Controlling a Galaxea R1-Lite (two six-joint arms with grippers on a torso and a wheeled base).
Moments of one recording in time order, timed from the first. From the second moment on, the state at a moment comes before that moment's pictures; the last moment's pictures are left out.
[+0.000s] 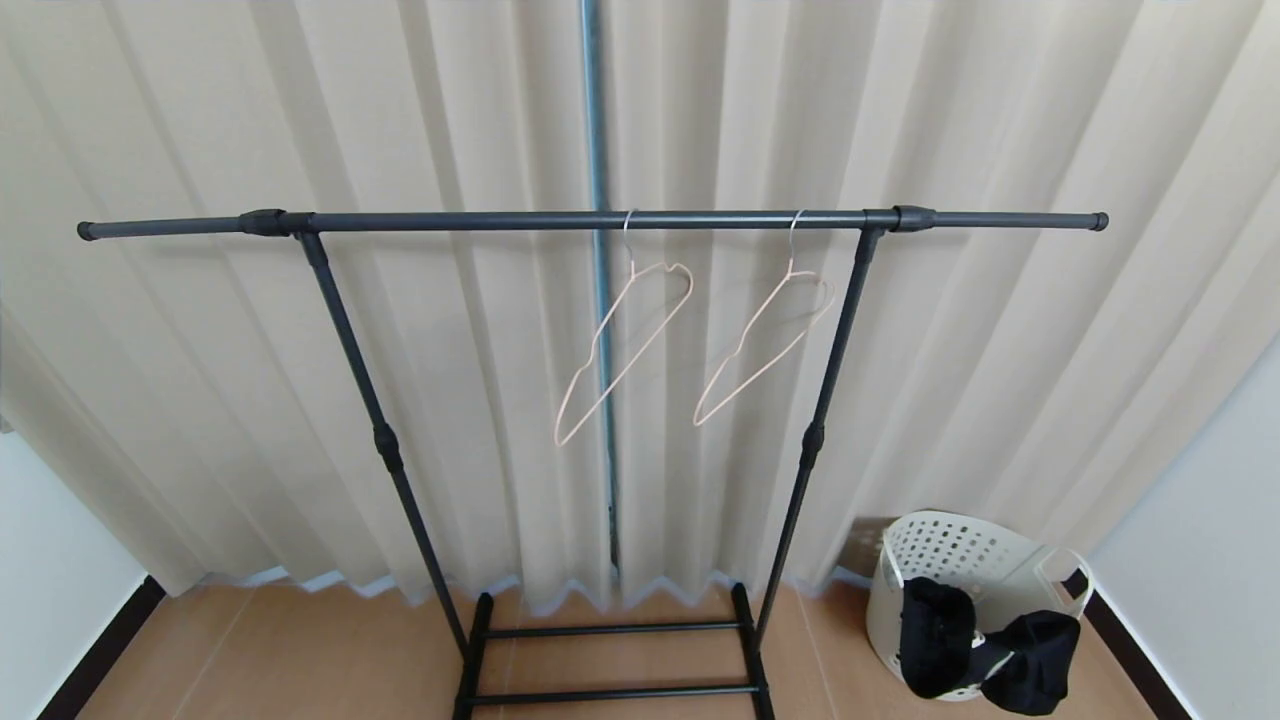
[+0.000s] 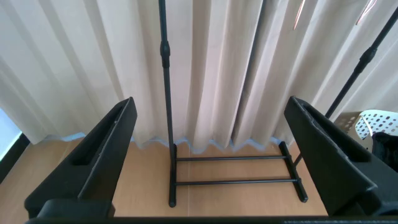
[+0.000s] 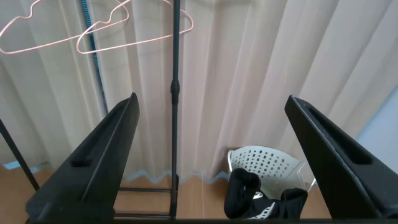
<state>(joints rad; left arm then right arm) -0.01 0.00 -0.01 0.04 0.01 0.00 0.00 0.01 0.00 -0.12 0.00 -0.02</state>
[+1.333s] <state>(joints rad) -0.01 0.00 -0.01 0.04 0.01 0.00 0.00 0.01 0.00 -0.12 0.00 -0.02</state>
